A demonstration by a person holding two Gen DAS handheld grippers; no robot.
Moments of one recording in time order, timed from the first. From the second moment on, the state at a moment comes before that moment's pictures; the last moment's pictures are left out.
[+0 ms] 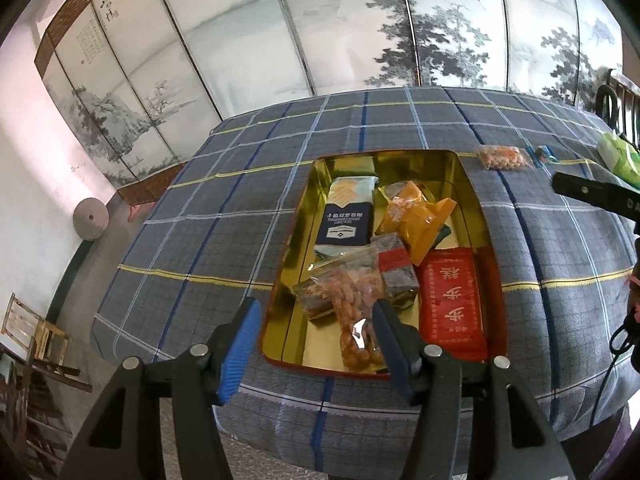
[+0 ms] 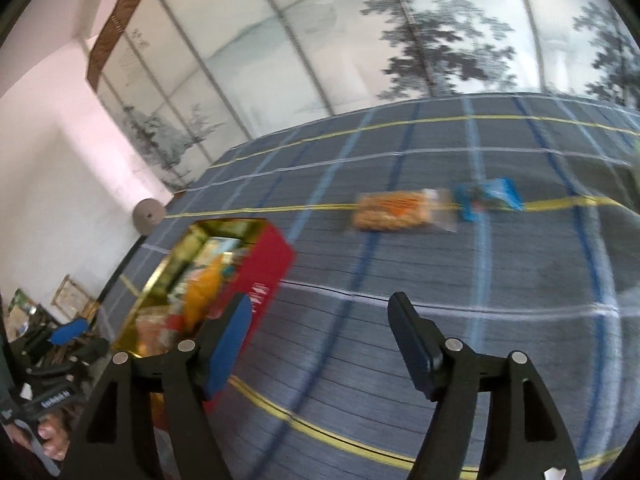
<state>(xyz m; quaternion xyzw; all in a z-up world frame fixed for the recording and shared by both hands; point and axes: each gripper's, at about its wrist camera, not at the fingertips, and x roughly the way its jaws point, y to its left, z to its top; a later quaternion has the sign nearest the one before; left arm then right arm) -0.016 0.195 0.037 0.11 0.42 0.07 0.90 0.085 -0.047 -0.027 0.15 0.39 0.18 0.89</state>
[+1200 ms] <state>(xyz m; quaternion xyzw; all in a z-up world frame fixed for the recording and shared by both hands) 0.215 -0.042 -0.013 0.37 0.46 -0.38 0.71 0.038 -0.216 -0.061 0.27 0.35 0.10 0.89</state>
